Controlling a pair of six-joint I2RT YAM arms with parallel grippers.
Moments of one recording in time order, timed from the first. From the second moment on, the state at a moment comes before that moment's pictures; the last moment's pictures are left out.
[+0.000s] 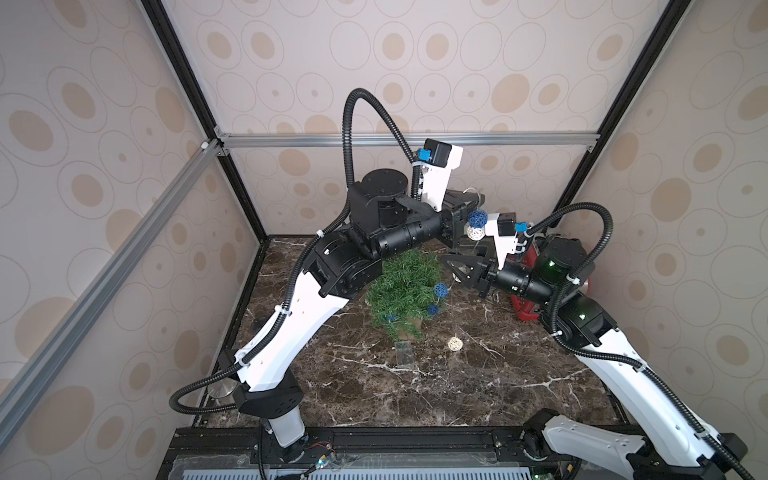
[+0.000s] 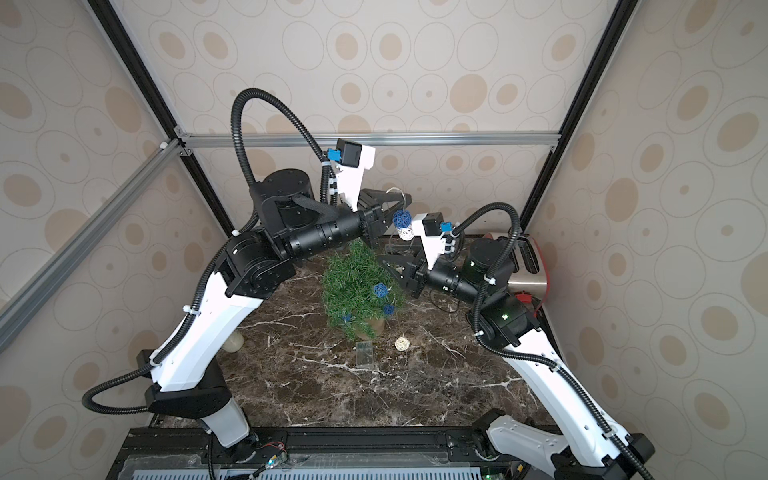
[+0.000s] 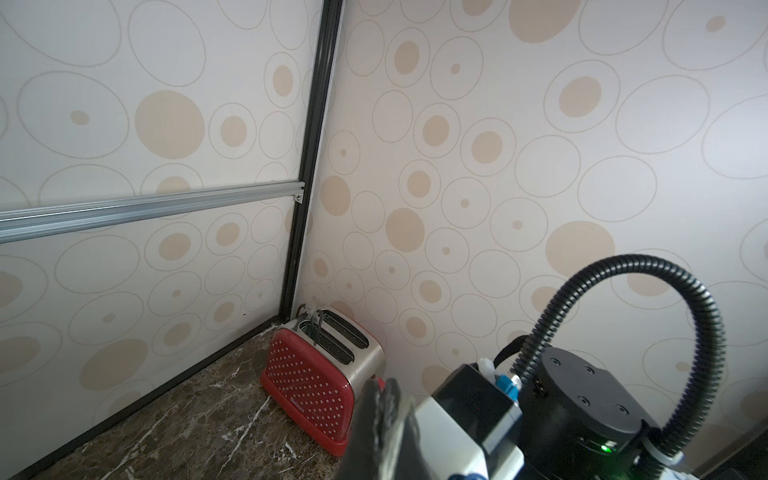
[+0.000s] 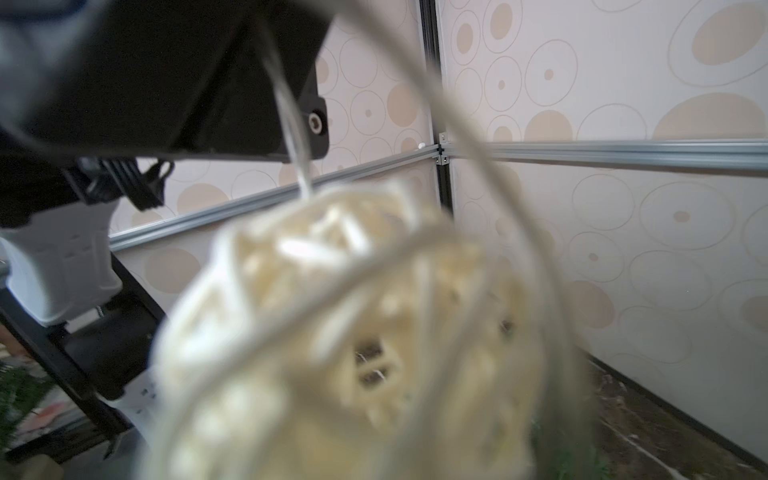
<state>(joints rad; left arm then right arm) -0.93 1.72 2.38 -0.60 0.11 -0.27 0.53 1.07 1.26 -0.14 -0.56 0.19</state>
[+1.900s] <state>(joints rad) -0.40 1.98 2.27 -0.47 0.20 -0.06 0.23 2.23 2.73 -0.31 -0.43 0.38</state>
